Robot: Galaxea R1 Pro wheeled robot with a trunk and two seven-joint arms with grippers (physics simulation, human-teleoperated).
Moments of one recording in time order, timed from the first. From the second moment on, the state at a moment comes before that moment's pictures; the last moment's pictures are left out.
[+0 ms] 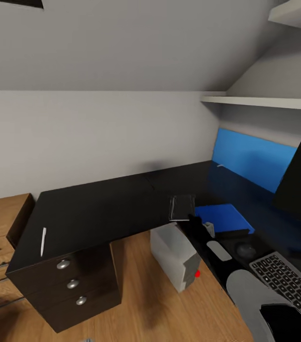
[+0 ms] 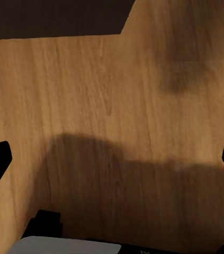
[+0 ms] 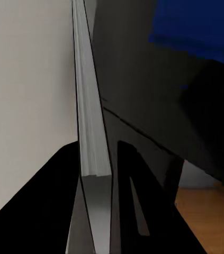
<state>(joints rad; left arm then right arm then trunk) 0.05 0.03 -0.06 -0.95 0.37 0.23 0.08 -0.83 0.02 0.04 -0.38 -1.34 0.04 0.30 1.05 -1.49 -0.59</state>
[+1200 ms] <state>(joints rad) 0.05 0.01 -0.05 -0.95 0.31 0.16 0.08 -0.83 0.01 -0.09 -0.38 -1.34 0.00 0.30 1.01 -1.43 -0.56</state>
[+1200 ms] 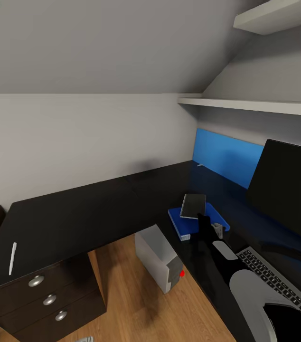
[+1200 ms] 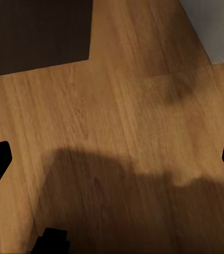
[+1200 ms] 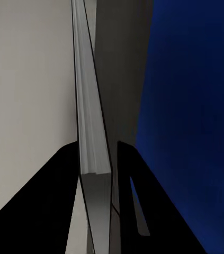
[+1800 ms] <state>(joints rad) 0.05 0.01 -0.05 -0.95 0.31 0.15 0.08 -0.83 0.01 -0.09 -0.38 -1.34 0.00 0.27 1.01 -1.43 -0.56</state>
